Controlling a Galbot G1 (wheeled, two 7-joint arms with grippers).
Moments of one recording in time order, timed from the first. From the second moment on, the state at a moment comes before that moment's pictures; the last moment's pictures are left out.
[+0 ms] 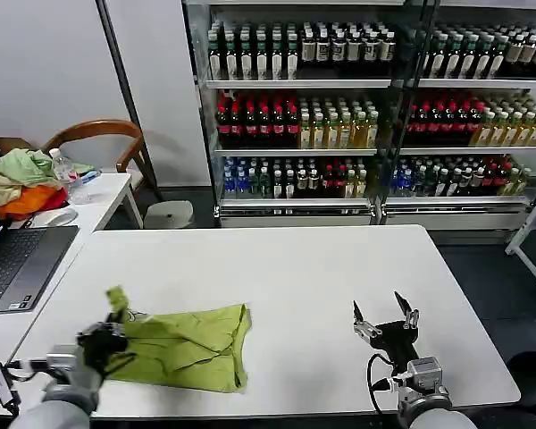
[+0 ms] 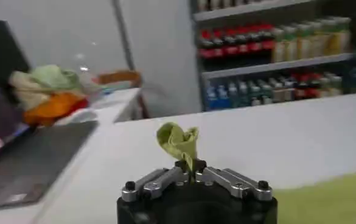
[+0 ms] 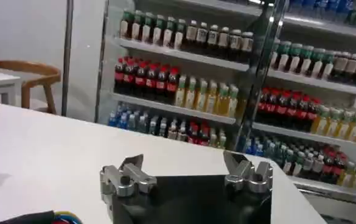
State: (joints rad) left arm 1.53 -1.01 -0.55 -2.25 -0.50 0.56 -0.34; right arm -1.47 1.03 0.37 2.20 0.28 -0.34 0.33
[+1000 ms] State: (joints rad) left arm 1.37 -1.11 -0.19 -2.13 -0.38 0.46 -0.25; right arm -1.48 1.05 0.38 2.22 0.27 -0.34 0.33
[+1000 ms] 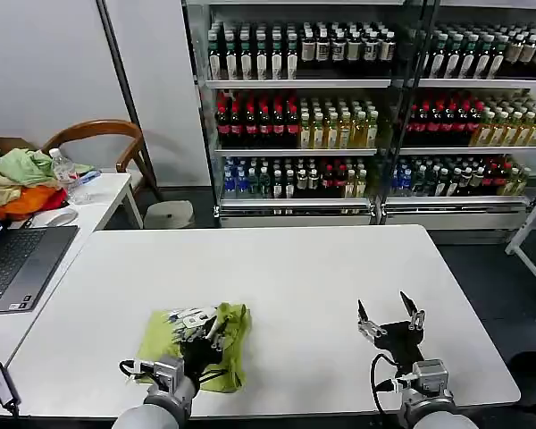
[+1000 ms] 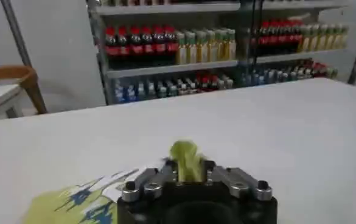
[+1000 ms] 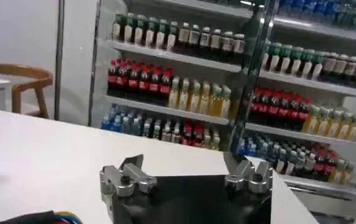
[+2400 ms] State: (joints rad) left arm 1.49 -1.11 -0.58 -1.97 -0.64 0.46 -0.16; right arm -1.40 1.05 0.35 2.17 0.28 -0.33 0.31
